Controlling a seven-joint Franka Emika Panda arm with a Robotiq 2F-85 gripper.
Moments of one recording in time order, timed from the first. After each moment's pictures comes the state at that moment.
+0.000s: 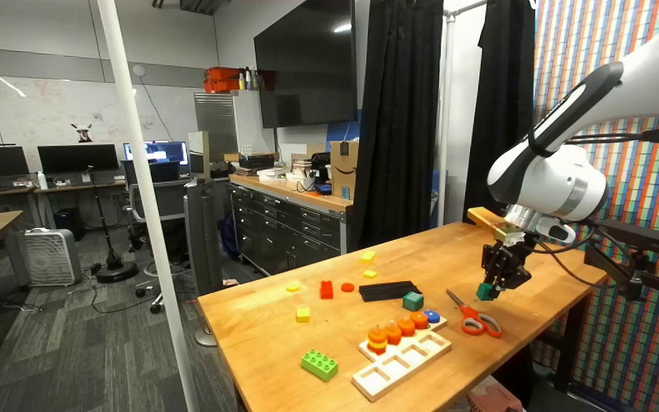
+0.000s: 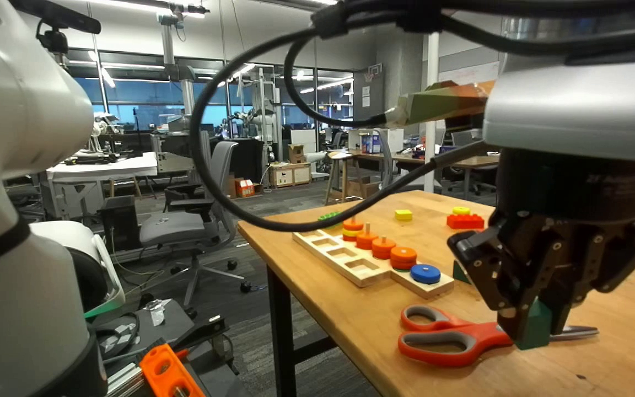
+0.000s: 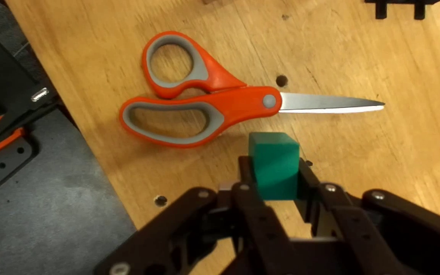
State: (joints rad) arm -0.50 -0.29 -0.27 -2.73 0.32 2.54 1.19
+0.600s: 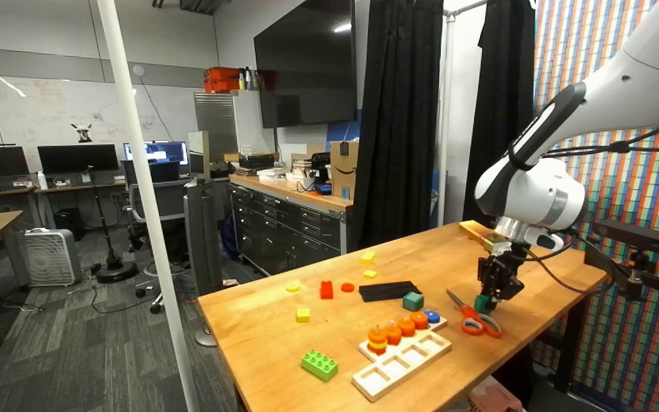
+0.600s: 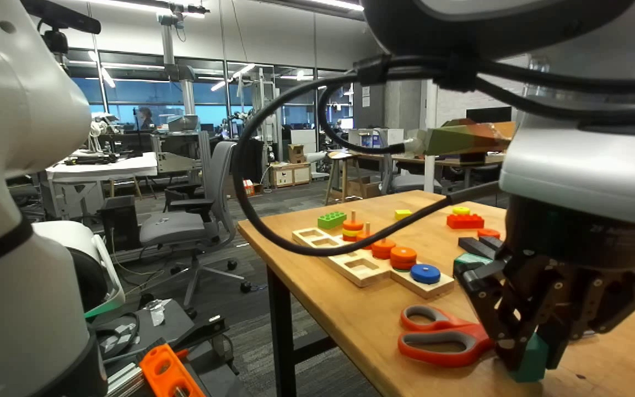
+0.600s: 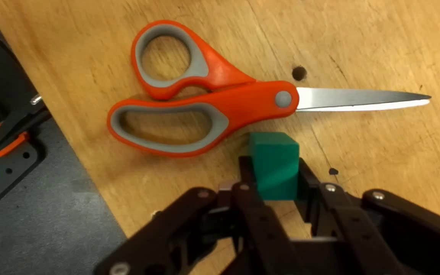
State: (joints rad) arm -0.47 -0.15 -0.28 -2.67 0.32 2.54 1.24
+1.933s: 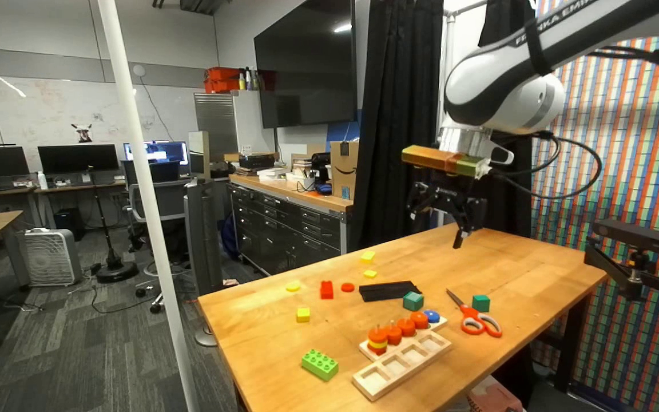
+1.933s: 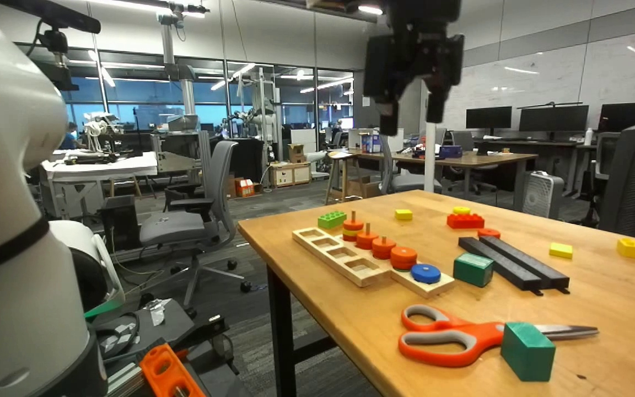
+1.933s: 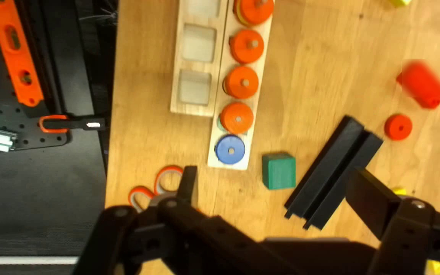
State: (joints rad) arm -0.25 -0.55 -0.06 -2.52 0.13 2.08 1.24
